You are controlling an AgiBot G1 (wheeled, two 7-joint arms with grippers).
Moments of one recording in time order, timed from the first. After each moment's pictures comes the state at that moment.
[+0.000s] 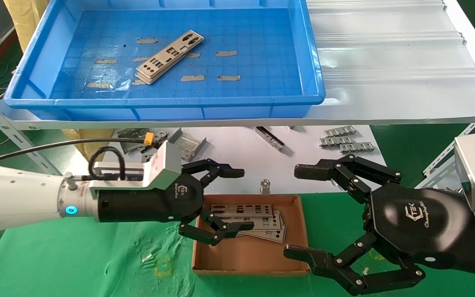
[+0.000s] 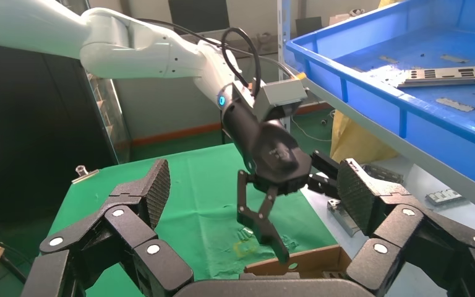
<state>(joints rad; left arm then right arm) -1.52 1.15 0.65 -0.31 1.02 1.59 0.34 1.09 -0.56 -0.40 1.24 -0.63 -1.43 0.11</state>
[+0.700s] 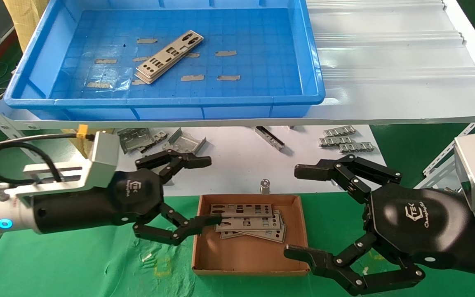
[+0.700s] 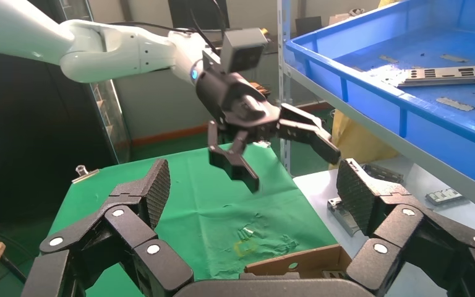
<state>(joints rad) -1.33 0.92 0.50 -0.72 0.90 1.55 0.12 1.09 -0.56 -0.40 1.24 -0.63 -1.43 0.11</state>
